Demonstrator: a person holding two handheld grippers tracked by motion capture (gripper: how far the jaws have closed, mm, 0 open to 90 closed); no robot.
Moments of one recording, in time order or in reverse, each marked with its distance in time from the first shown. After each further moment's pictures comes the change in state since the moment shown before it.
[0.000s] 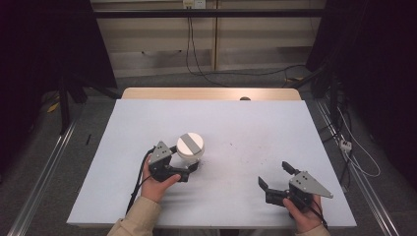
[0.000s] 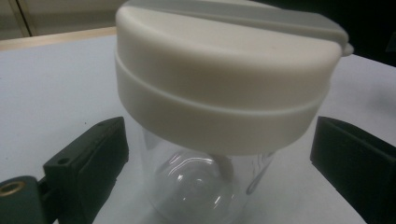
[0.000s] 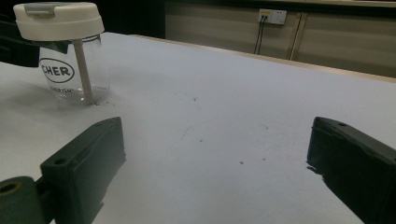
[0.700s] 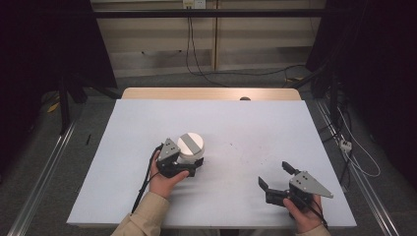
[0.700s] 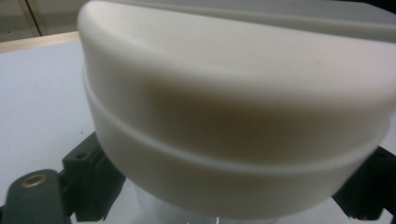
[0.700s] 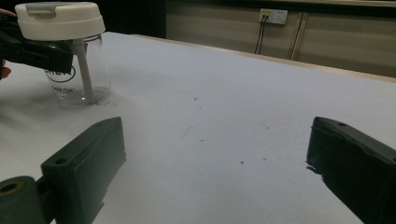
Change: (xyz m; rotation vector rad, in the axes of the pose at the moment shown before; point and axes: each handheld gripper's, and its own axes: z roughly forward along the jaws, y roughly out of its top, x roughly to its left) left arm -0.002 0.003 0.019 0.011 0.046 0.027; right arm 0.000 0.000 0.000 0.001 0.002 0.001
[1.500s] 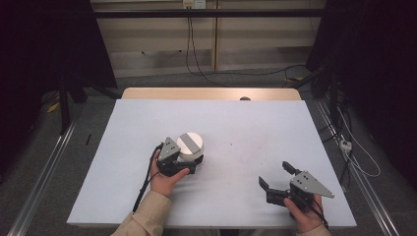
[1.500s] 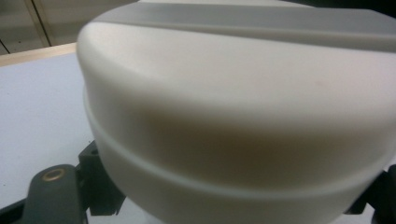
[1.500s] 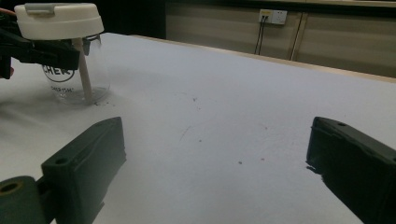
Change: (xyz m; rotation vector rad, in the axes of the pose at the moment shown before) left arm 0.000 0.002 0.001 -0.029 0.021 0.015; right arm -0.001 0.000 -0.001 -0.003 -0.001 0.001
